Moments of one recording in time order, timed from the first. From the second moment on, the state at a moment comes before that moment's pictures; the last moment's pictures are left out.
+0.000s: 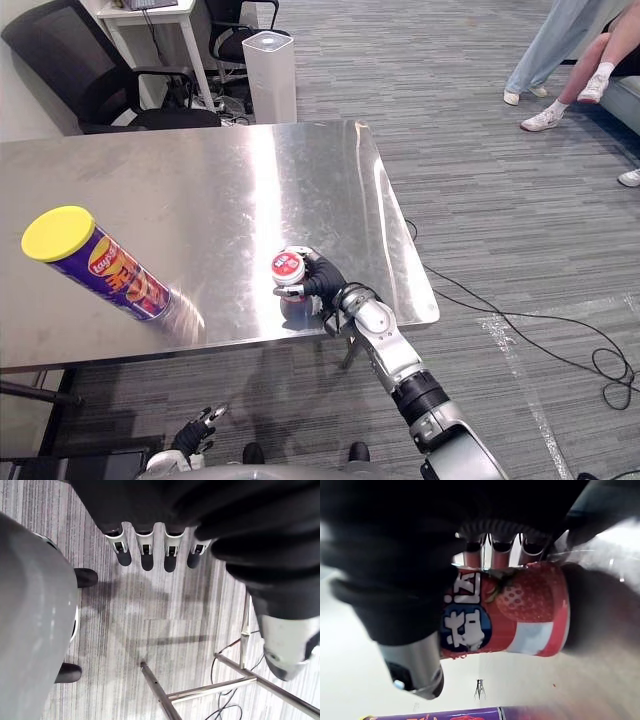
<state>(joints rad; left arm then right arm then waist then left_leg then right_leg) 0.07 0.11 0.00 1.10 -0.23 -0.16 -0.09 -0.32 -0.25 0.41 0.33 0.27 -0.21 0.32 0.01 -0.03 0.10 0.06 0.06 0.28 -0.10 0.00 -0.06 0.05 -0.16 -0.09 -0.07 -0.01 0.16</state>
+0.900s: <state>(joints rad) 0.10 0.11 0.09 1.08 -0.23 -0.16 -0.08 -0.17 -0.34 -0.07 -0.12 0.37 -0.20 0.23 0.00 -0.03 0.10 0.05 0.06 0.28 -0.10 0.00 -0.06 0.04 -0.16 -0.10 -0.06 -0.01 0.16</state>
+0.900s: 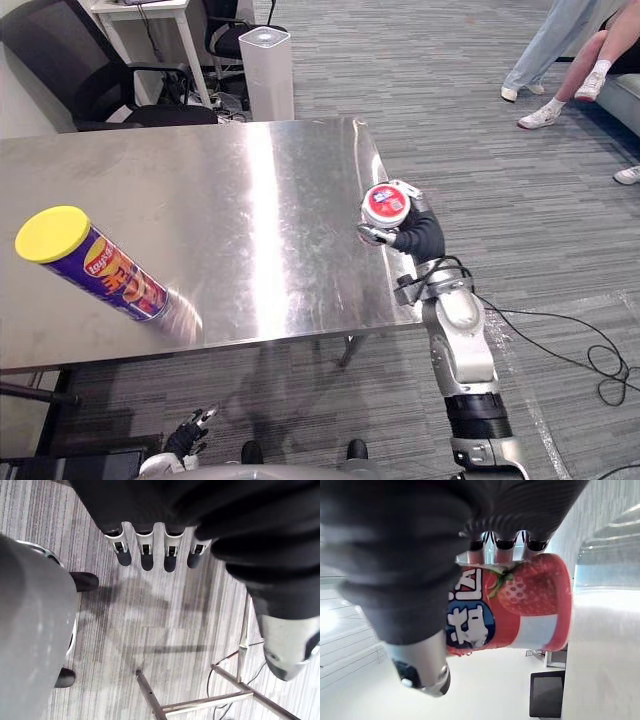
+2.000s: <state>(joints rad) 0.12 0.12 0.26 1.04 -0.47 -0.11 -0.11 -0.20 -0.32 -0.15 -0.14 0.44 -0.20 0.17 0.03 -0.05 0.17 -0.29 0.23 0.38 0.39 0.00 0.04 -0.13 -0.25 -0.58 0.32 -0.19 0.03</state>
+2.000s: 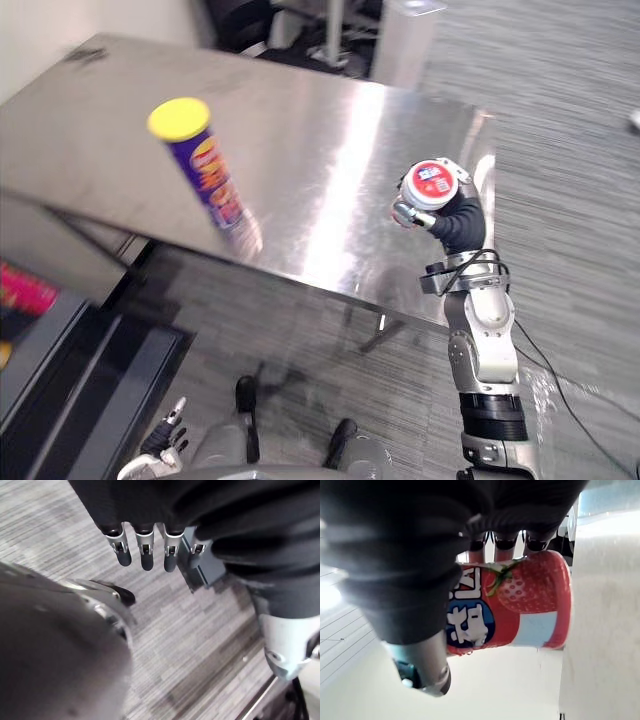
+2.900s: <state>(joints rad) 0.19 0.12 0.32 1.03 -0.38 -0.10 -0.13 -0.16 -0.26 -0.34 -0.10 0.35 -0.18 0.11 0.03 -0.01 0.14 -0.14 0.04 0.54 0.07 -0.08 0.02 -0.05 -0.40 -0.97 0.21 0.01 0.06</state>
